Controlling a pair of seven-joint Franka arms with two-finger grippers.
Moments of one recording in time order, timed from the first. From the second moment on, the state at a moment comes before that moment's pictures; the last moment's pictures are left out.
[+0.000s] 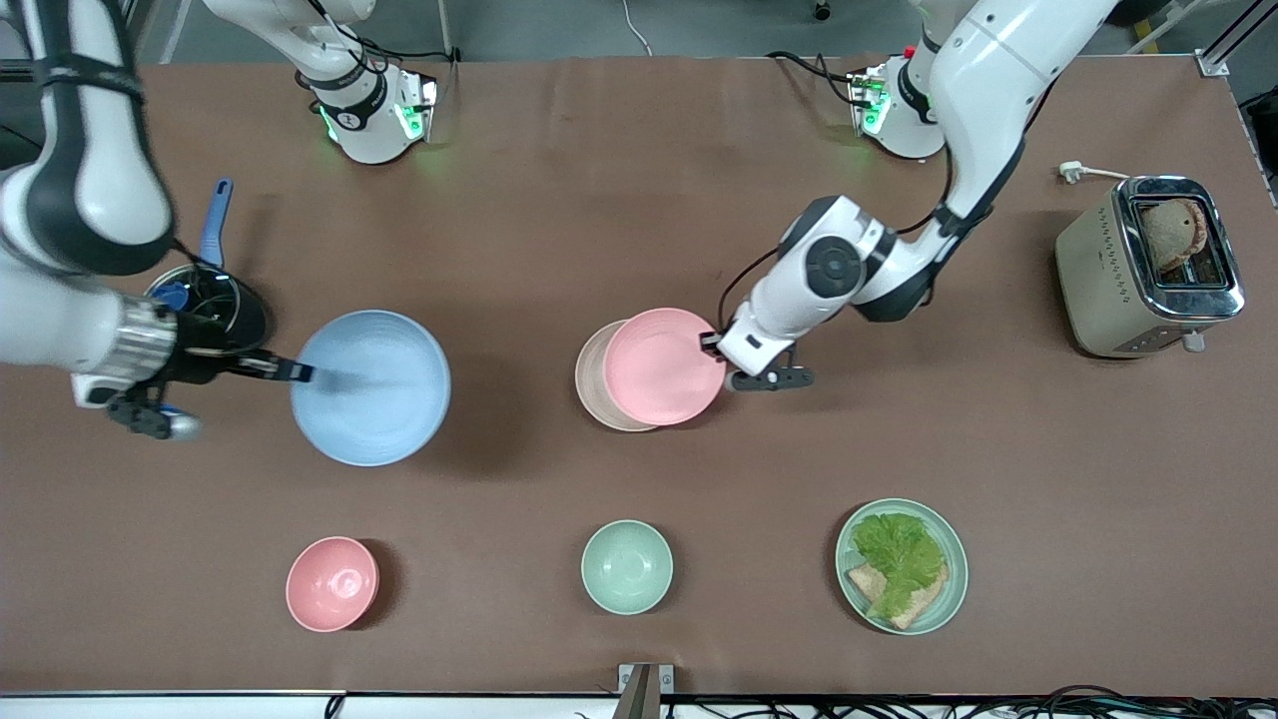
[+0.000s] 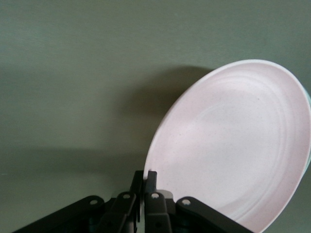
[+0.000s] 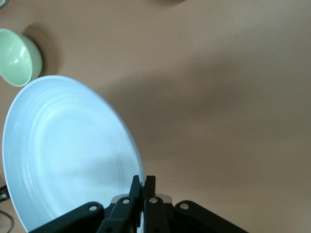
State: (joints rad) left arm -0.08 0.61 -0.61 -1.93 0.18 2.54 -0.85; right arm -0.01 0.23 0.08 -1.75 0.40 1.85 0.24
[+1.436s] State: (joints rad) left arm -0.04 0.16 -0.31 -1.80 0.14 2.02 -0.37; right arm 0.09 0.50 0.53 -2.05 0.37 2.68 0.57
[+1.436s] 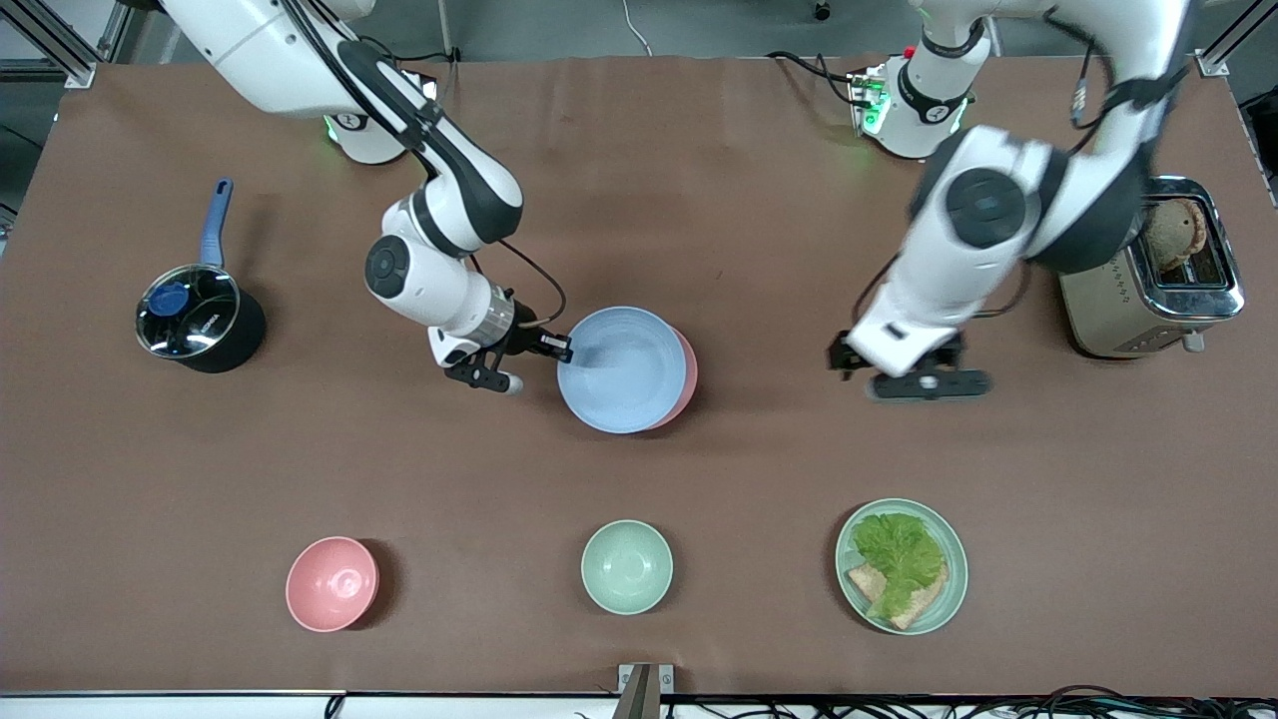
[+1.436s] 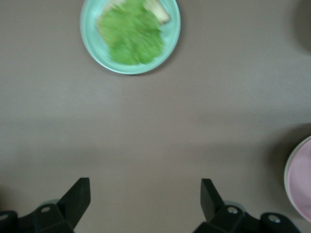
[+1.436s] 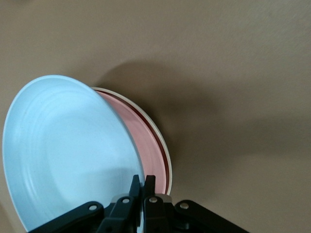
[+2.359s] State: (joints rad) left arm -0.03 -0.10 -0.05 -1.60 0.01 1.62 -0.08; right arm 0.10 0.52 0.52 -2.05 0.37 2.70 0.58
